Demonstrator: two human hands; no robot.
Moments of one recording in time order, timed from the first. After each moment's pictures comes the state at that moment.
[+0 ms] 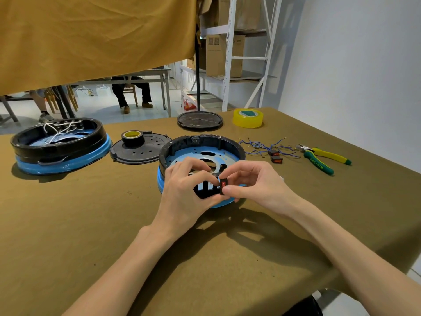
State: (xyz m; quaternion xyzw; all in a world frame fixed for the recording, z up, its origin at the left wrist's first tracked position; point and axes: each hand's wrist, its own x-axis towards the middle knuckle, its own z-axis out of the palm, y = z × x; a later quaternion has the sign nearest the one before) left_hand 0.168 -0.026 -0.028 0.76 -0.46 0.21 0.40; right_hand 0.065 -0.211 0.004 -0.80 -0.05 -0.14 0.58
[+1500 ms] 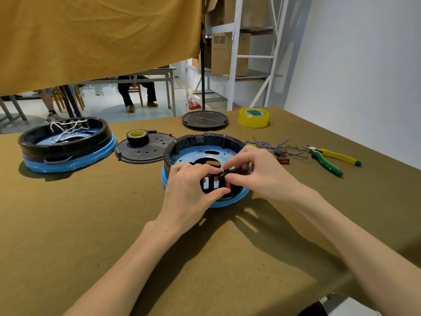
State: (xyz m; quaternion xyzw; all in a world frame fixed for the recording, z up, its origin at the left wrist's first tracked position) left_hand 0.175 -0.029 -0.025 0.80 -0.44 0.20 0.36; right_hand 0.091 -0.217 0.021 -0.93 0.02 -0.19 0.32
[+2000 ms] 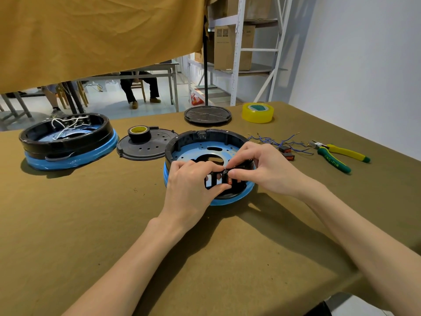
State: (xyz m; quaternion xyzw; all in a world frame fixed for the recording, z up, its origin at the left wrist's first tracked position) left_hand 0.175 -0.032 -0.025 0.81 -0.43 0.23 0.34; right_hand 0.099 -0.233 0.019 -0.92 -0.06 -0.17 0.35
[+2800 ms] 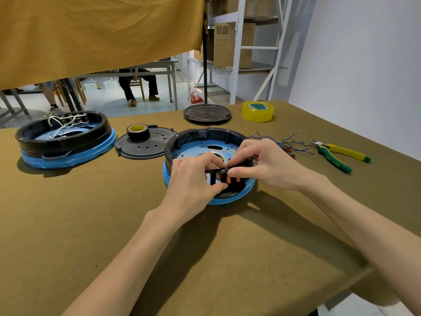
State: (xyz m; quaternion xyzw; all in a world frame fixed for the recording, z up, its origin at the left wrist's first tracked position) left_hand 0.183 -0.038 -0.013 0.82 -0.41 0.13 0.38; right_hand 0.105 -0.240 0.025 -0.92 -0.09 -0.16 0.35
